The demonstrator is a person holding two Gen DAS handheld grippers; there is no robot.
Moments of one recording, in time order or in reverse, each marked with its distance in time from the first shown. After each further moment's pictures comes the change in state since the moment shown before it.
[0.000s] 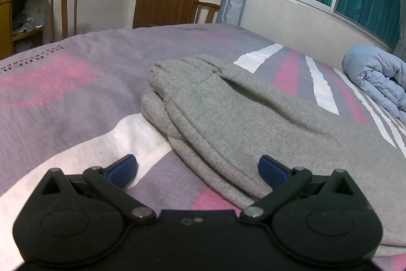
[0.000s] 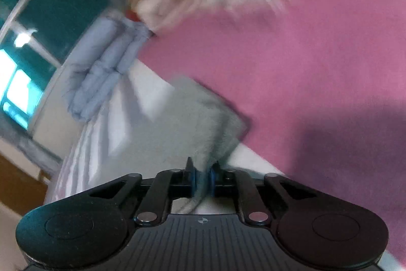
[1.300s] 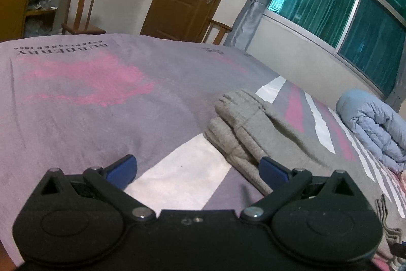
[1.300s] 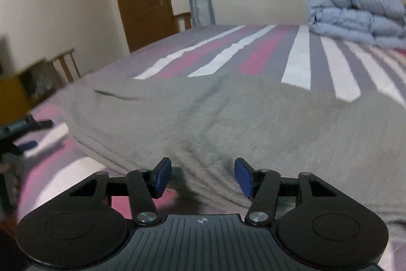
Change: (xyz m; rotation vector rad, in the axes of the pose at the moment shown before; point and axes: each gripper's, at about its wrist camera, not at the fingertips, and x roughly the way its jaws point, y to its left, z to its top) left arm -0.031 0.082 0.005 -0.178 -0.073 -0.078; right arm 0.027 0.305 -0.355 -1.105 0.311 0.408
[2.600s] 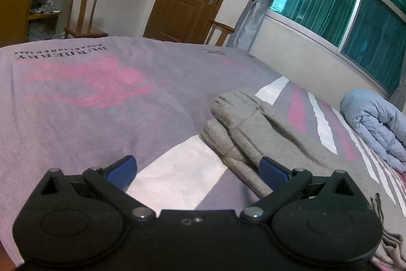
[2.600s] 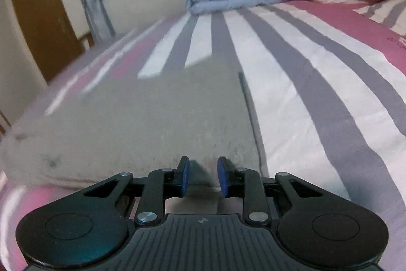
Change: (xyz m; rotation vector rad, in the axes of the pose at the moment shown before) left arm -0.001 -0.014 -0.001 0.016 -0.008 0.020; right arm -0.089 -0.124 -0.033 0.417 -0.064 -0.270
